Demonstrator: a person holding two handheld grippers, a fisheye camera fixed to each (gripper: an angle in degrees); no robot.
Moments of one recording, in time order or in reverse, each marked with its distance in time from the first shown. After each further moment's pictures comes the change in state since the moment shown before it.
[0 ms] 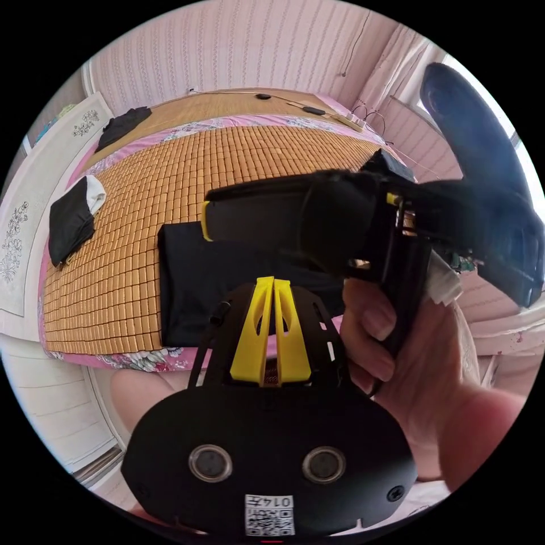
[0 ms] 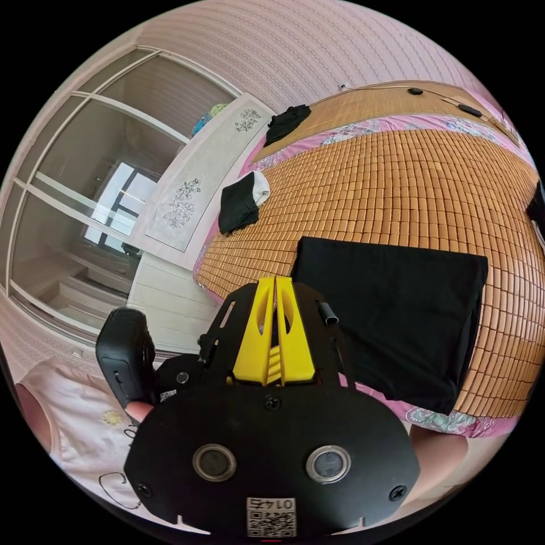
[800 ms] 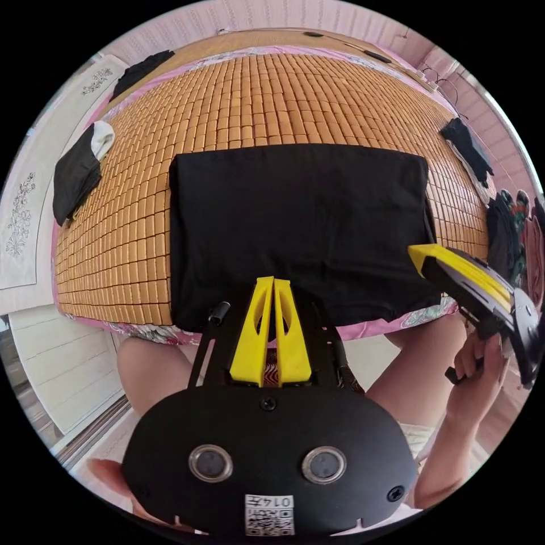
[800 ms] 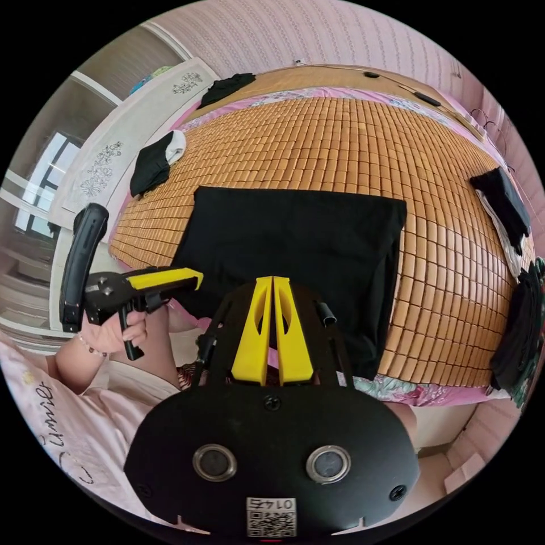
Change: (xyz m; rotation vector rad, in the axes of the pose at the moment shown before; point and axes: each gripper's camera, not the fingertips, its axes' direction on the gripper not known) left arm -0.005 -0.044 0.113 -0.321 -0.116 -0.140; right arm 0.015 0.009 0.033 -0.157 0.423 0.027
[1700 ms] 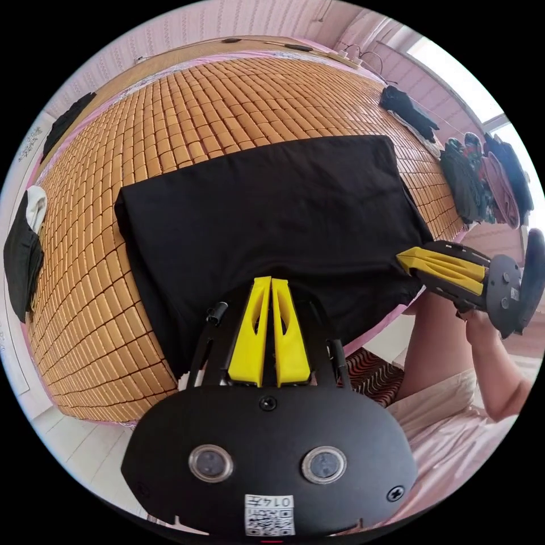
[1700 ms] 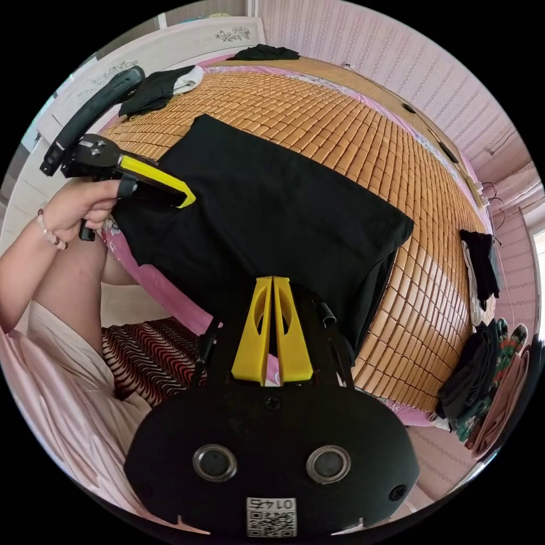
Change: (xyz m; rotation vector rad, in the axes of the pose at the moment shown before) left arm -0.049 -0.036 0.066 0.082 0.143 0.381; right arm -0.076 -0.020 0.043 -0.051 0.277 -0.295
